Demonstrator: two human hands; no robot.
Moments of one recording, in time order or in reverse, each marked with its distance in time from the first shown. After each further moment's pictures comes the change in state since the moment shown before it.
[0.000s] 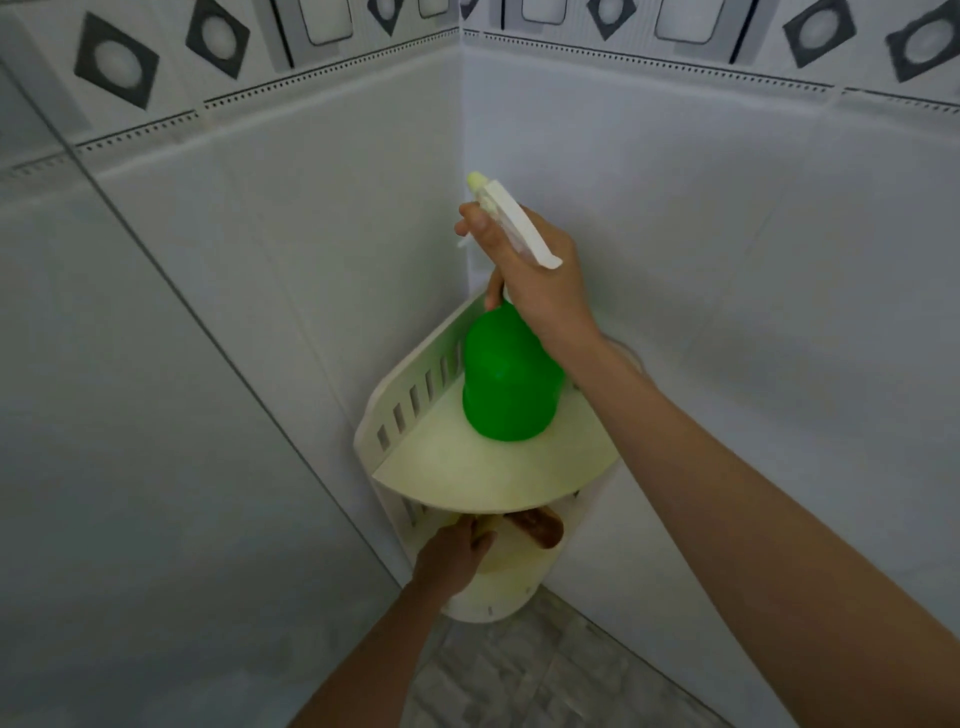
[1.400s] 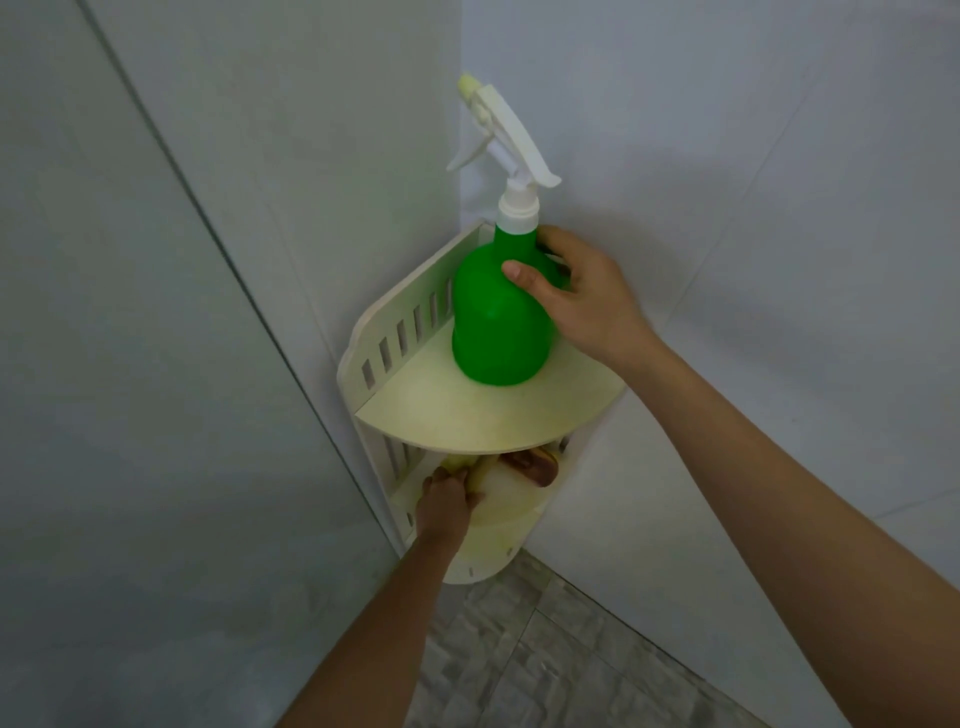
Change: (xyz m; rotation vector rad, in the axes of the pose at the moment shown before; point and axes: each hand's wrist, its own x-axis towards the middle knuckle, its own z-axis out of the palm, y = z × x) left_hand 0.022 -0.004 0.038 0.123 0.173 -0.065; right_hand -0.048 0.042 -0.051 -0.528 -0.220 -0.064
